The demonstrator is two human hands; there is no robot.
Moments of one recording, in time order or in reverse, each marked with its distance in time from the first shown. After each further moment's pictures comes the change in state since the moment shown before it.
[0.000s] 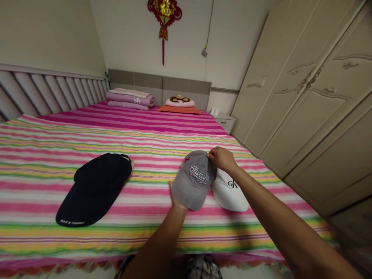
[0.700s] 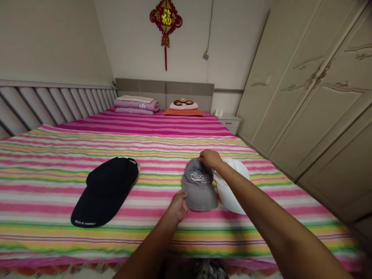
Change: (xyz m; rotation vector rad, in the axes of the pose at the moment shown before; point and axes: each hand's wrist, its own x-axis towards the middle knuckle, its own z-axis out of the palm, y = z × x) left_hand -0.021 0.018 -0.012 0.200 0.272 -0.143; right_hand 0.035 -0.035 0.024 -0.054 -0.180 -0.124
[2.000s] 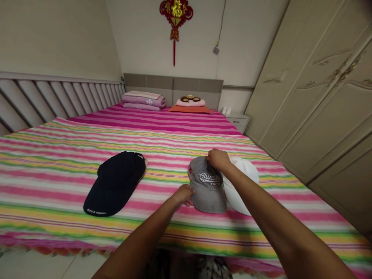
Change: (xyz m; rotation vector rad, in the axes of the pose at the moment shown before) left_hand 0.007 0.029 -0.005 1.025 -0.004 -0.002; right_hand -0.003 -0.007 0.010 -0.024 0.036 0.073
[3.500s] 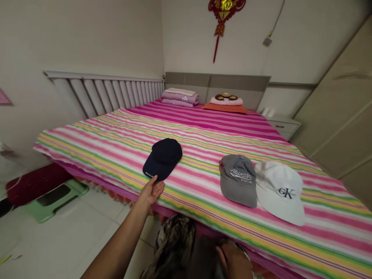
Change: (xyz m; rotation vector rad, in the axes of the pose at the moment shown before) left_hand -0.150 -0.108 -0.156 -1.193 0.709 -0.004; right_hand -0.280 -0.092 0.183 0.315 0.306 -0.357
